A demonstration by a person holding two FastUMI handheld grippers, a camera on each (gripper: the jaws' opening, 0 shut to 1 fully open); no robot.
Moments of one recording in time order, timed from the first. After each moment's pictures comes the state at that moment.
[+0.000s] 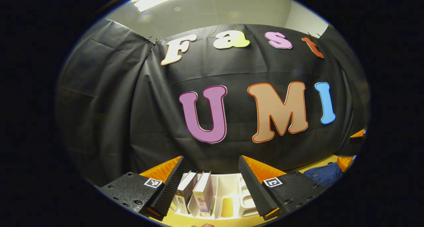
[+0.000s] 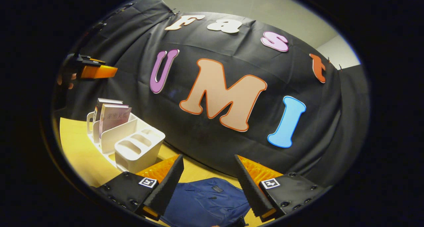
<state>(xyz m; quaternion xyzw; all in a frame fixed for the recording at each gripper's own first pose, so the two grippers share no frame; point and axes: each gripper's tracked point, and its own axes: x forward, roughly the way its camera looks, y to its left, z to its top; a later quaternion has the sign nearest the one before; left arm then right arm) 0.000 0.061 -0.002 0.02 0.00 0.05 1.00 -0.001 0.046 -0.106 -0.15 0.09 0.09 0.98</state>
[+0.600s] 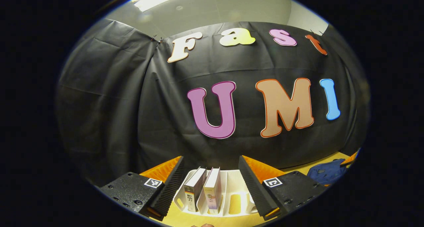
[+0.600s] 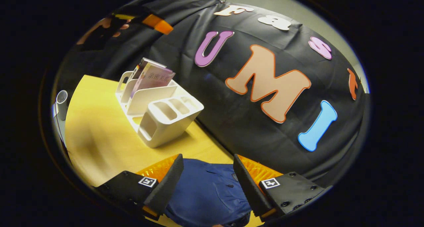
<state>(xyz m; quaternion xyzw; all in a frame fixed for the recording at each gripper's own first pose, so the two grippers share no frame) -0.011 0.082 -0.014 0.02 0.02 0.07 1.00 -0.049 0.096 -0.198 -0.26 0.16 0.22 0.93</state>
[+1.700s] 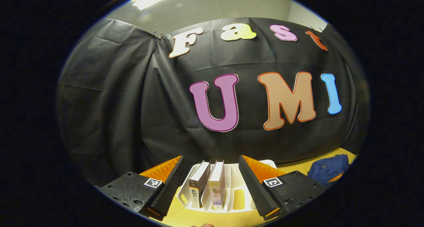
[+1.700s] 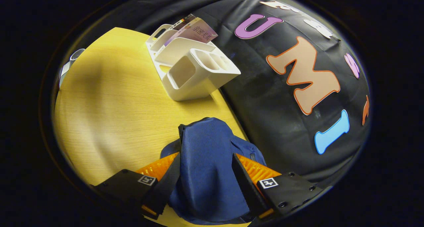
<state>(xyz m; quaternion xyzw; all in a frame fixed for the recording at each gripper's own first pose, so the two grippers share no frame) -0.020 0.088 -0.029 0.02 0.04 0.08 1.00 -0.081 0.089 -0.298 -0.38 0.23 0.23 0.86</state>
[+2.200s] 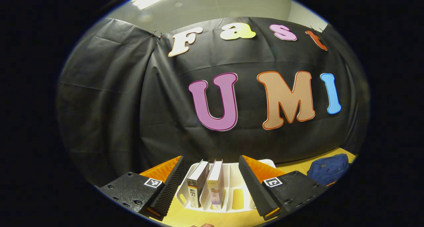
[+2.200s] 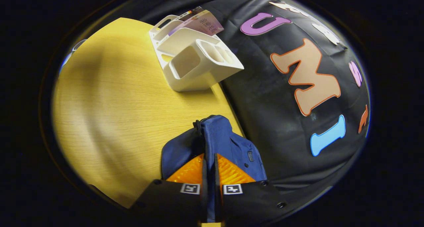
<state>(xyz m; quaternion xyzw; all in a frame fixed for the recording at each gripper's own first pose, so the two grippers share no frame) -0.020 0.093 -0.033 0.02 0.04 0.08 1.00 -0.083 0.084 -0.310 -0.40 0.26 0.21 0.85</state>
